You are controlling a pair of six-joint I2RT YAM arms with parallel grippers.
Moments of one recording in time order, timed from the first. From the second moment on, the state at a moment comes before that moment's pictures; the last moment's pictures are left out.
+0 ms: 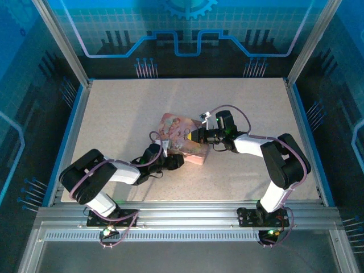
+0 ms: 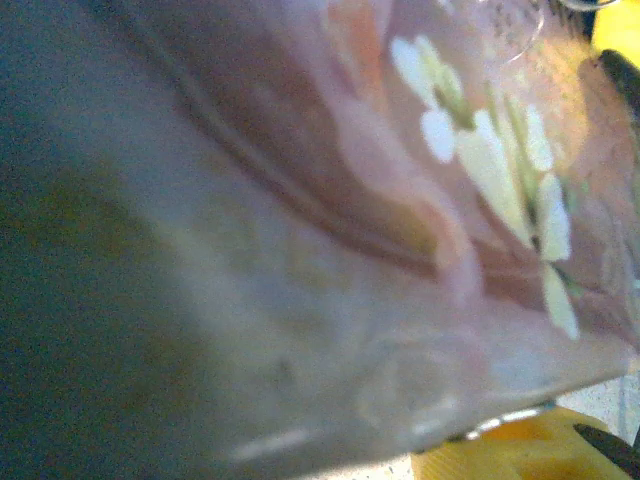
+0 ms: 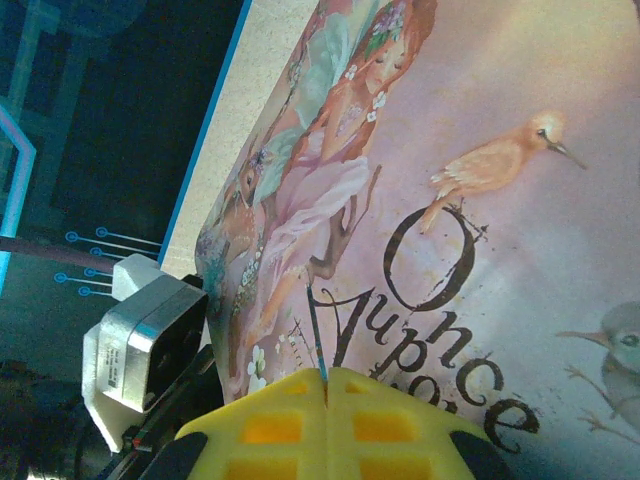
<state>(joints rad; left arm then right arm) -0.65 1.59 0.39 0.61 0.20 -0.77 0.44 1.73 0.84 0.28 -0.73 0.60</state>
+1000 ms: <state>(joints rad) -0.66 1.53 0.40 0.55 0.18 -0.80 0.47 1.62 0.82 0.21 -0.66 0.56</state>
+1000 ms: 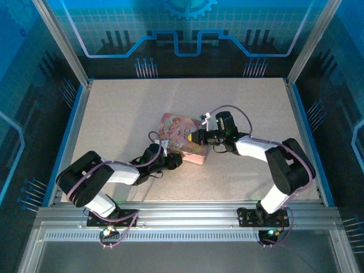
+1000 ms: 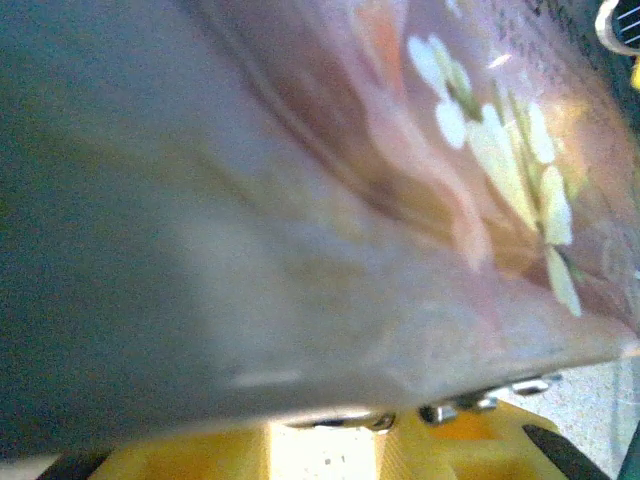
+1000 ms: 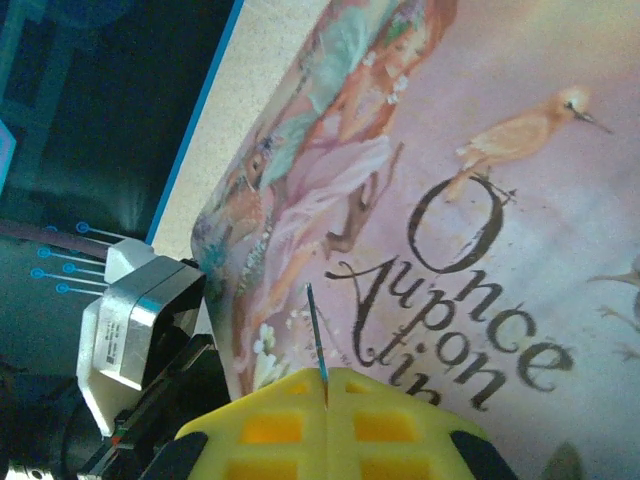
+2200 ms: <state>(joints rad) -0.66 1.41 0.59 0.18 0.26 -0.96 0.82 1.18 0.43 0.09 -0.17 0.15</state>
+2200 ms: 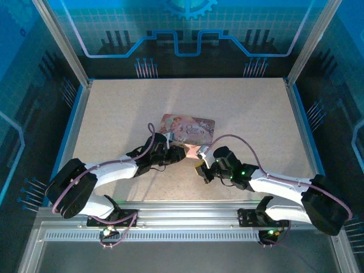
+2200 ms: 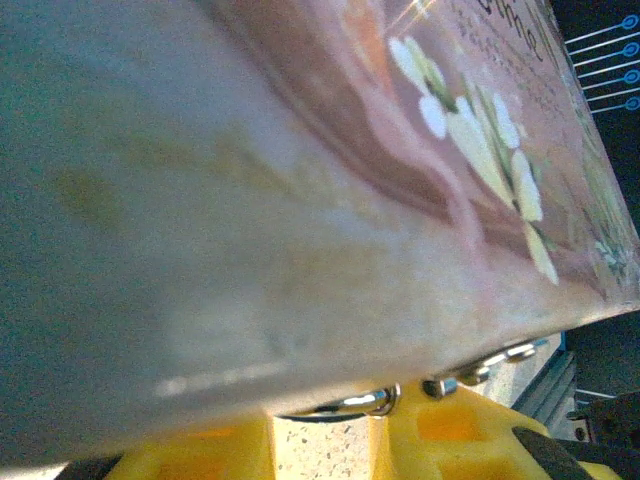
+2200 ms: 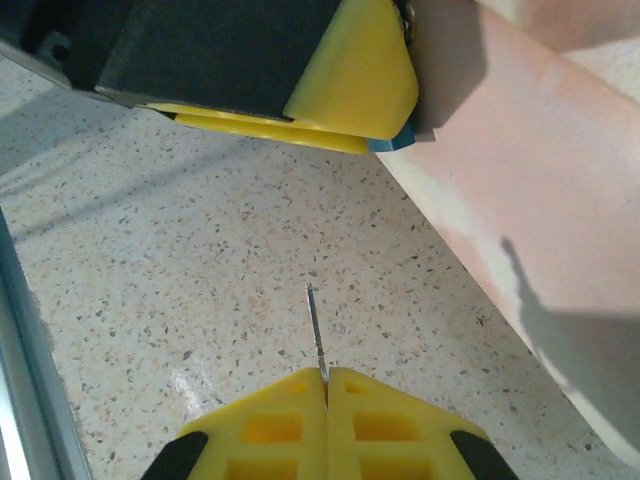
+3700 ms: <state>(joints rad) -0.66 1.41 0.59 0.18 0.26 -1.01 0.80 1.41 0.47 0.37 -0.12 0.10</state>
